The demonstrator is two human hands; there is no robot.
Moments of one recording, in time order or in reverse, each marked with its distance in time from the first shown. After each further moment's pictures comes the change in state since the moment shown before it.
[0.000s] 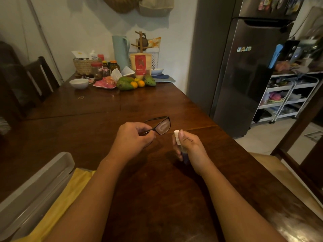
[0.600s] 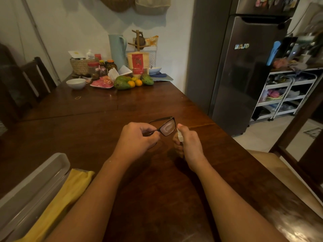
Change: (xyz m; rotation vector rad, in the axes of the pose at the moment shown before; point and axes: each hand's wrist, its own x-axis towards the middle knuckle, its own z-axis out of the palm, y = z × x) left_hand -0.003 0.012 0.016 -0.014 -0.029 -0.013; right_hand 0.008 -0.006 0.009 -0.017 0.297 0.137
